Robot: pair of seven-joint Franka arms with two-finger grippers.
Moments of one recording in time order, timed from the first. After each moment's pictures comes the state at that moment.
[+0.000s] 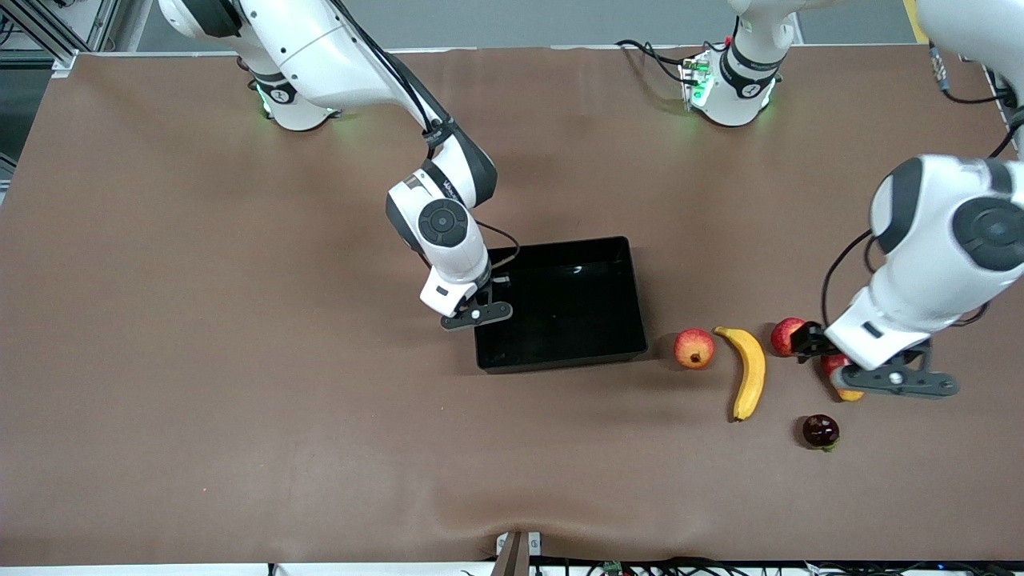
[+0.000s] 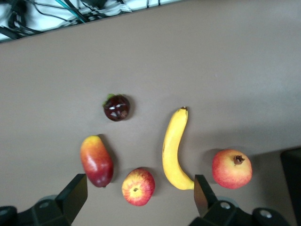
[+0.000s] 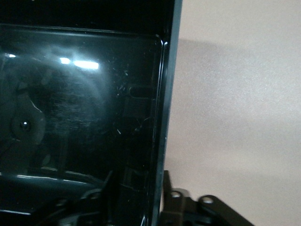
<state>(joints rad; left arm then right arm) 0.17 0.37 -0.34 -1.52 0.28 2.00 -0.10 0.70 0.69 -0.01 -1.62 0.08 2.36 0.44</state>
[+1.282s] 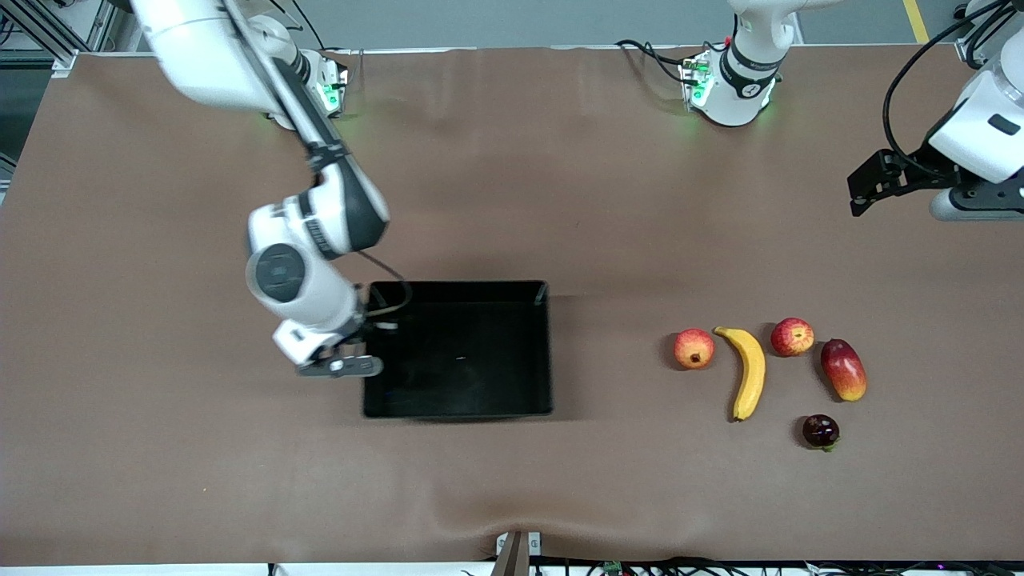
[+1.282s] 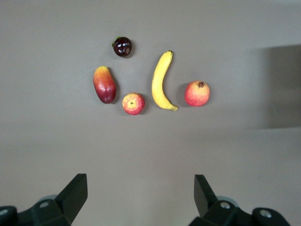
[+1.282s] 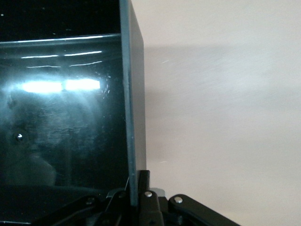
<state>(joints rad) 0.13 0.01 -0.29 -1.50 0.08 1.53 -0.10 0.37 0.52 -0.04 -1.64 0.08 2.16 0.27</state>
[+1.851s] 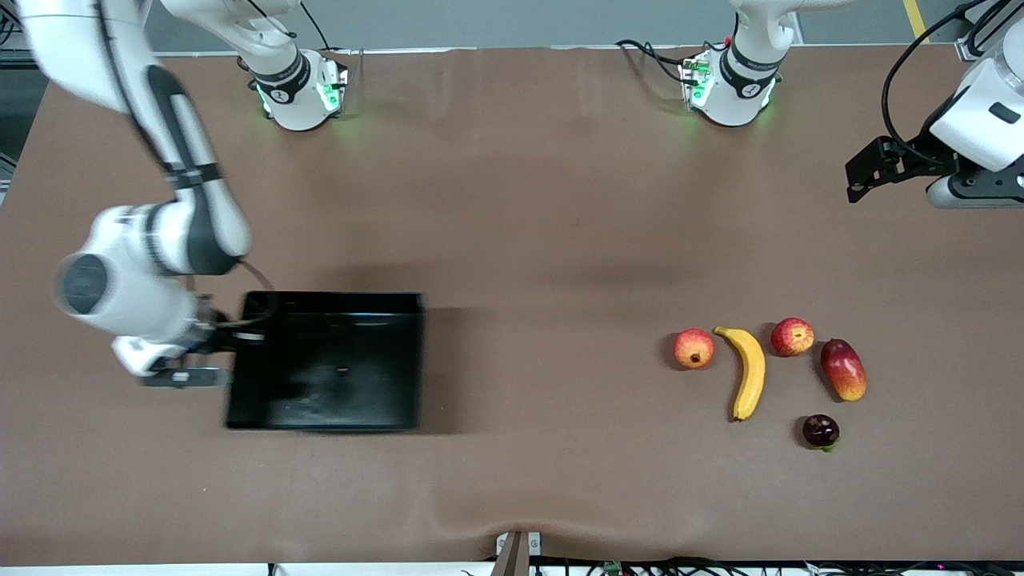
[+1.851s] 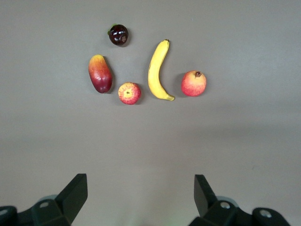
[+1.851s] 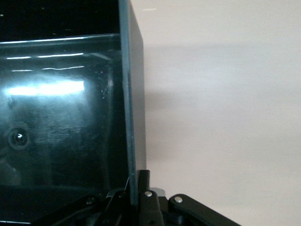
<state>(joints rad) 0.04 -0.01 -0.19 -1.51 0.05 1.50 -0.10 0.00 0.42 -0.04 -1.80 0.08 2.22 -0.07</state>
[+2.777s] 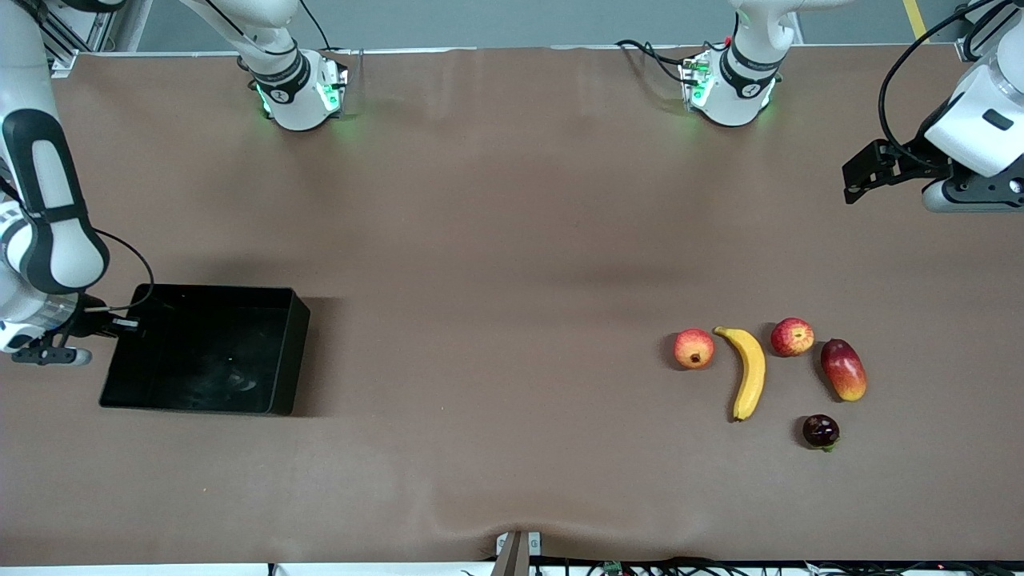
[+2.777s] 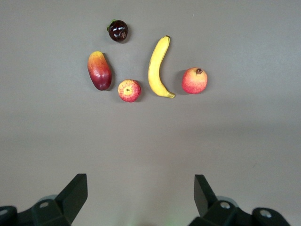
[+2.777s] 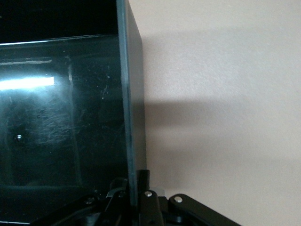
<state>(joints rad) 0.04 -0.01 -0.19 -1.53 0.05 1.50 -0.10 -0.35 0.56 -0.04 -1.83 0.23 2.36 -0.54</state>
